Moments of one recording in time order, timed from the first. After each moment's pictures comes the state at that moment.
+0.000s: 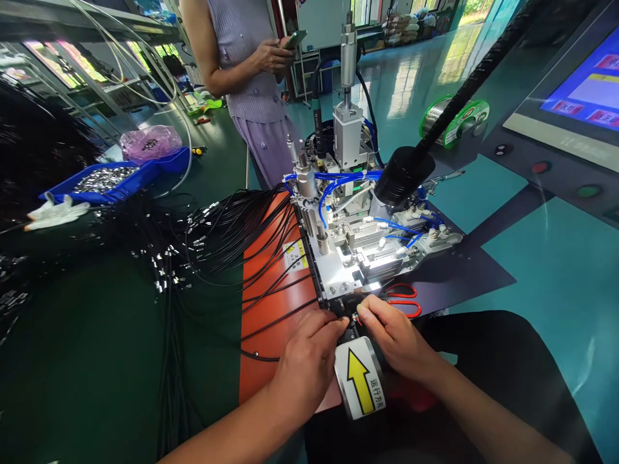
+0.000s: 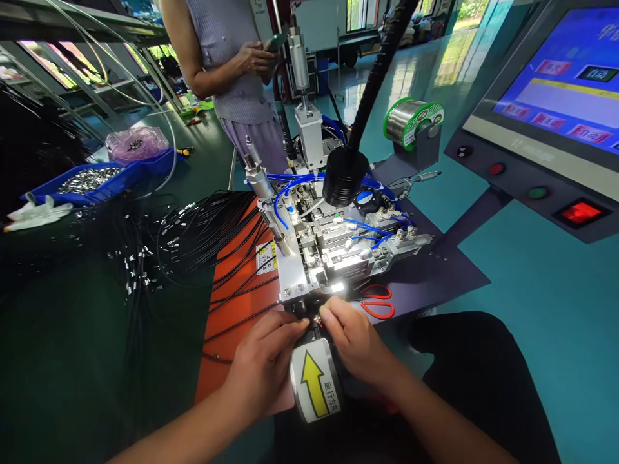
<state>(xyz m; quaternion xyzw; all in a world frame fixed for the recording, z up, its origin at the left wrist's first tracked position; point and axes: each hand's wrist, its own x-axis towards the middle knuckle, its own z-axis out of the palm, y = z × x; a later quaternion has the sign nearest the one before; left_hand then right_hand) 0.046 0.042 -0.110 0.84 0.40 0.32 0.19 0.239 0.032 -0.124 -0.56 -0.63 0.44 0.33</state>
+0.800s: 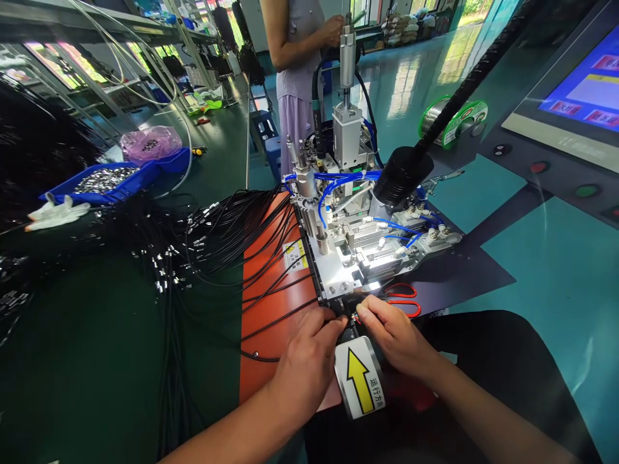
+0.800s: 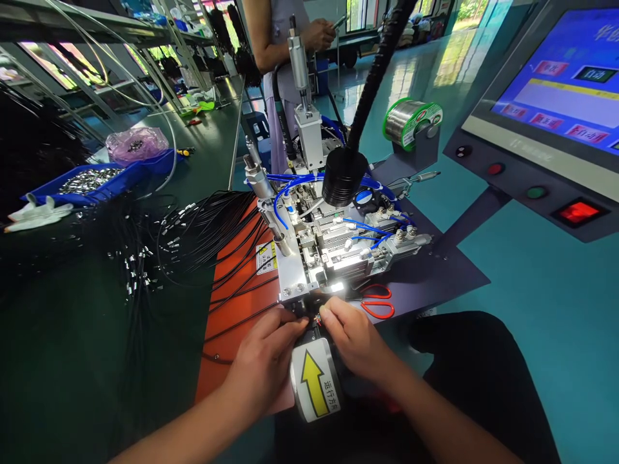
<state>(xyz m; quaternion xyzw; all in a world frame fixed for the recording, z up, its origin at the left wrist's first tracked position) 0.048 0.042 -0.109 0.85 0.42 0.27 0.18 0.241 0.035 -0.127 -0.56 -0.63 0.43 0.32</state>
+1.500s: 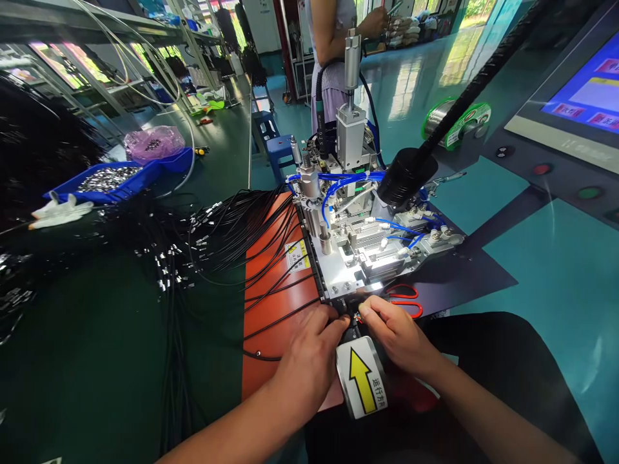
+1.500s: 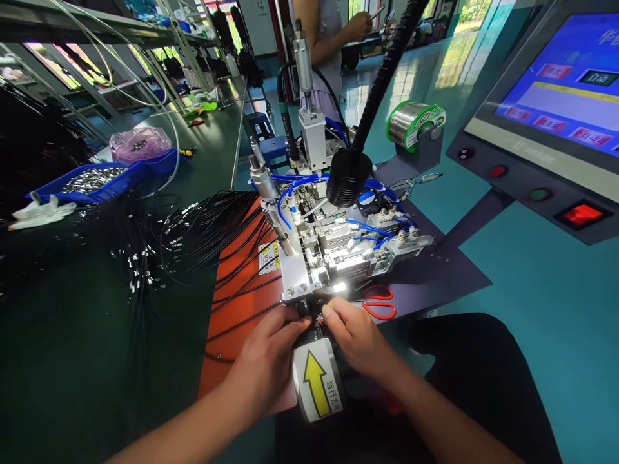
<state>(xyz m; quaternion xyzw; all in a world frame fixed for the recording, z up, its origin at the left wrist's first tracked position) 0.045 0.042 -0.111 0.86 0.42 0.24 0.18 0.240 0.036 -0.129 -0.57 -0.61 0.45 0.33</state>
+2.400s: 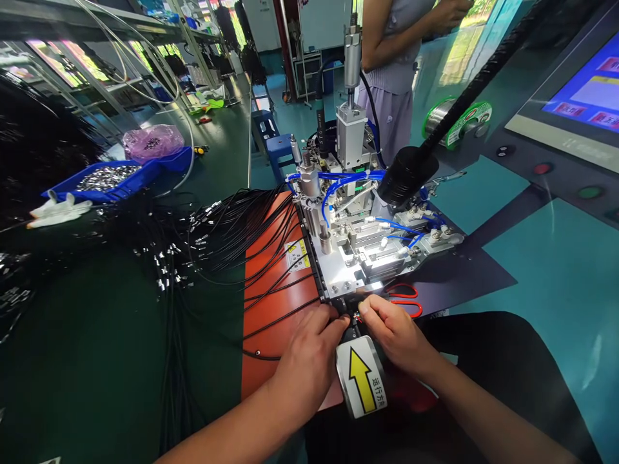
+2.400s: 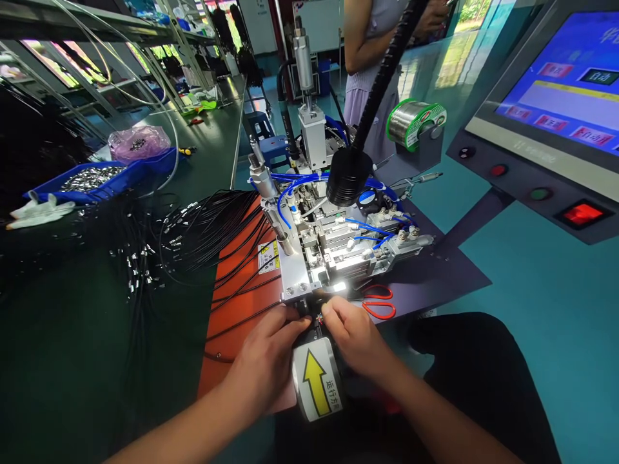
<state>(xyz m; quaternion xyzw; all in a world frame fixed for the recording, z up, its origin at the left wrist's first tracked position) 0.045 0.041 -0.109 0.86 0.41 0.24 0.18 0.237 0.036 -0.128 -0.58 -0.60 0.44 0.33</state>
